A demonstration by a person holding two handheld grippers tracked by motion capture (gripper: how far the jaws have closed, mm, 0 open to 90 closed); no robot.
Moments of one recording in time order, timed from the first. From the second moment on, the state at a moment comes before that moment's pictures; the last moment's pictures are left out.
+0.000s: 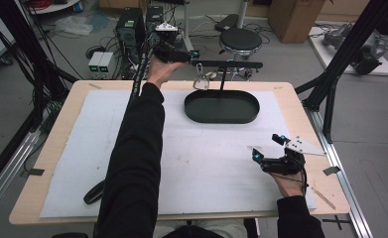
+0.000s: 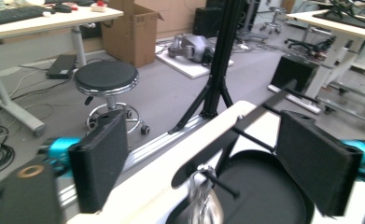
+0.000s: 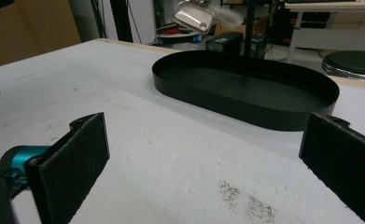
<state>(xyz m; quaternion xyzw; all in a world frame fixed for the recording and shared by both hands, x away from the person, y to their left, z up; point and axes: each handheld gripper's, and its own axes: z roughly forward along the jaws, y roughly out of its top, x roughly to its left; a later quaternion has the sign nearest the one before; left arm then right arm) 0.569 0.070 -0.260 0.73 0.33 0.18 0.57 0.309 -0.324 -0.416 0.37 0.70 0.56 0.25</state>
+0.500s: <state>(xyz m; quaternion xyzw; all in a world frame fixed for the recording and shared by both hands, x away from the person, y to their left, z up) 0.527 0.088 -0.270 0.81 0.29 0.15 0.49 0.310 -0.319 -0.416 0.37 0.70 0.56 0.25</state>
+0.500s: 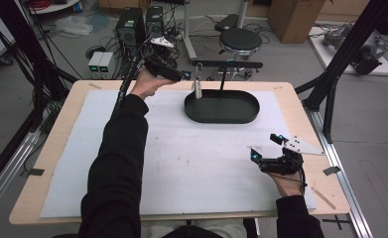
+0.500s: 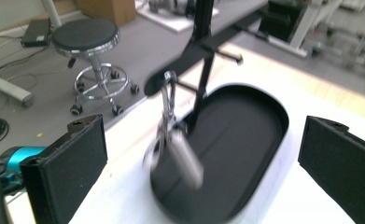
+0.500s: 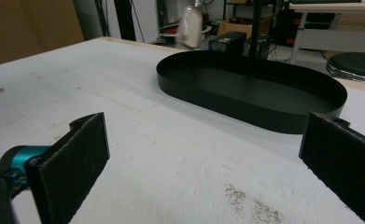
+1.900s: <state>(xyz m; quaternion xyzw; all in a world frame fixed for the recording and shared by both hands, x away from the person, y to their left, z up) 0.452 0.176 -0.296 0.82 0.31 0.17 0.46 0.313 -0.319 -0.418 0.37 0.71 0.55 0.25</state>
